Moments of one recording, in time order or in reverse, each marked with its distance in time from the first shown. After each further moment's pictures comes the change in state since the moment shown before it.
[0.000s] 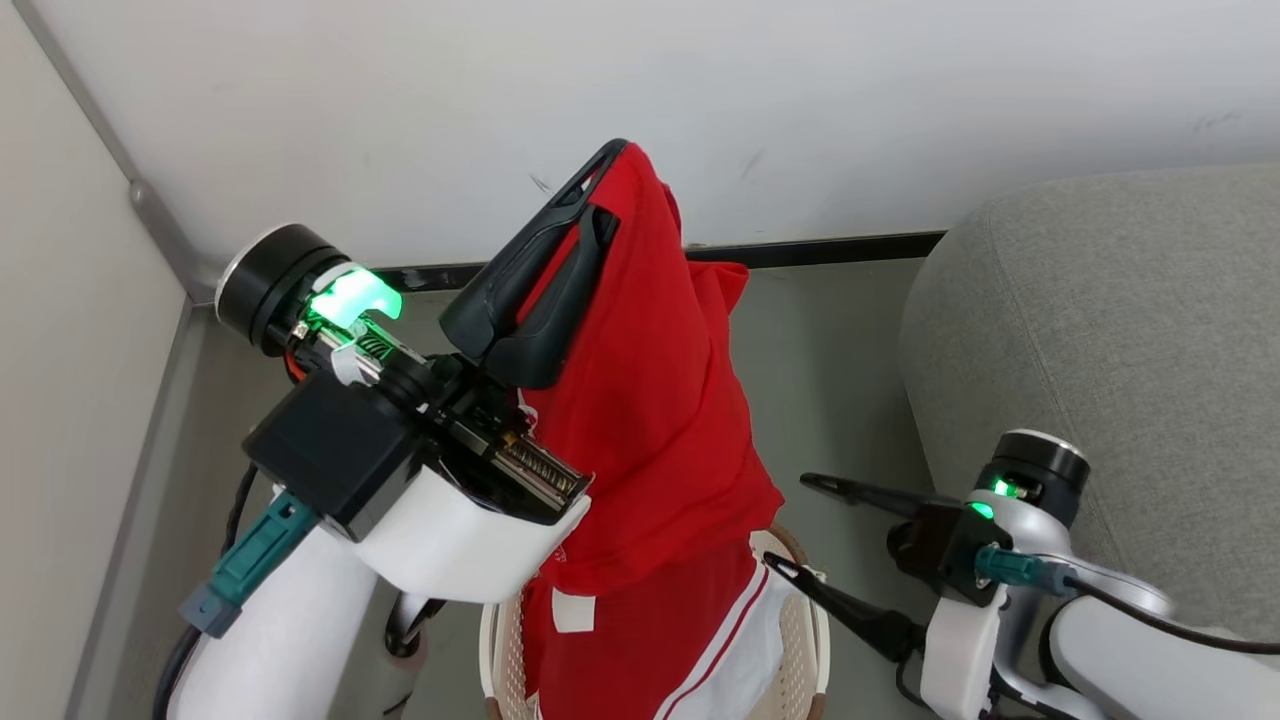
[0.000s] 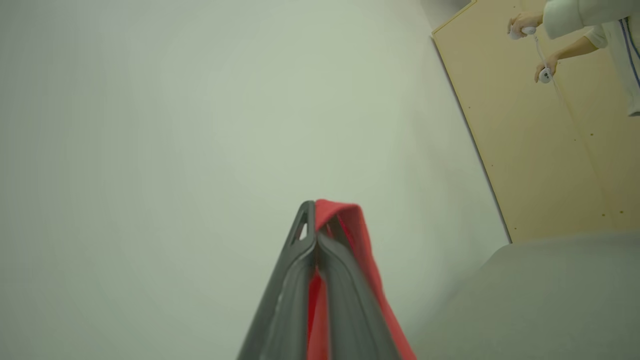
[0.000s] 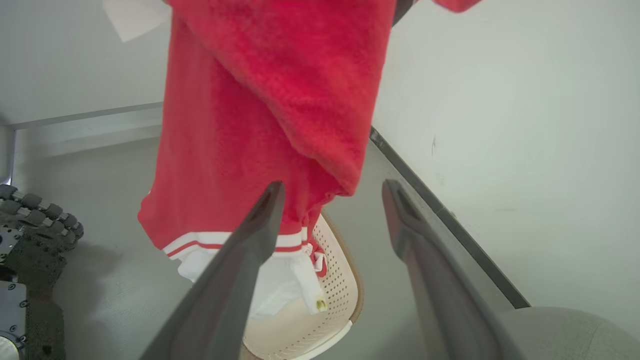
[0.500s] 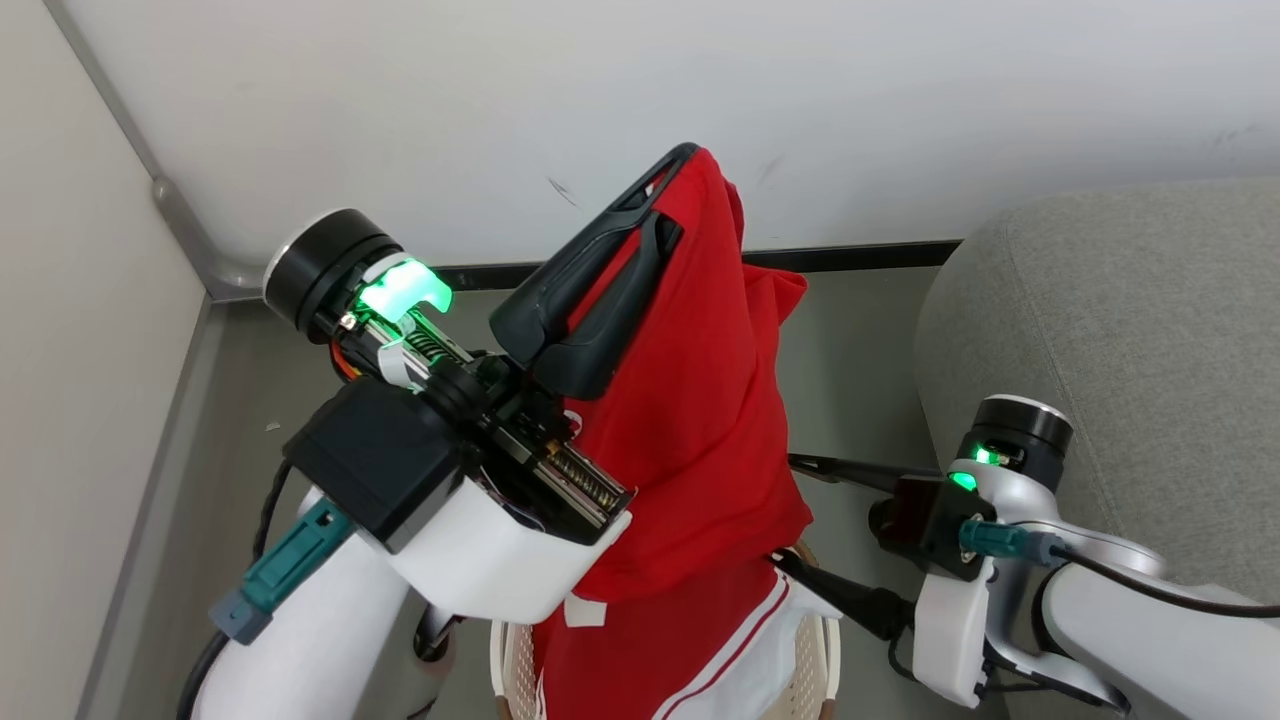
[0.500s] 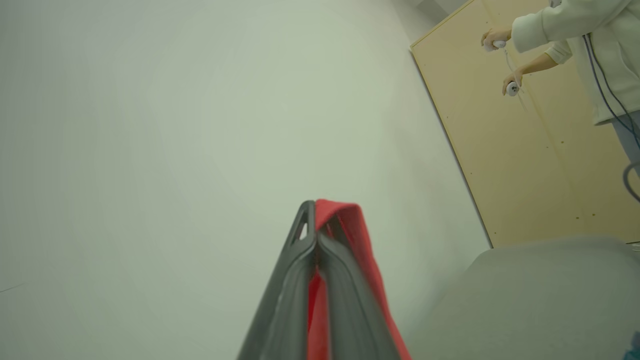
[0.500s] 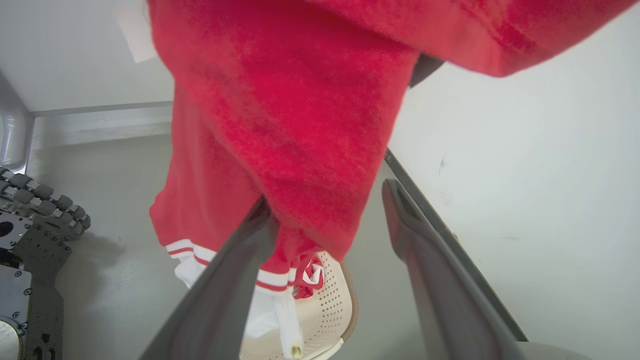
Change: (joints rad) left arm -0.049 -0.006 -0.063 -0.014 -0.027 -0.001 -0.001; right arm -0.124 -0.025 0.112 -0.022 0.067 0.000 0.021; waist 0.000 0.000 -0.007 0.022
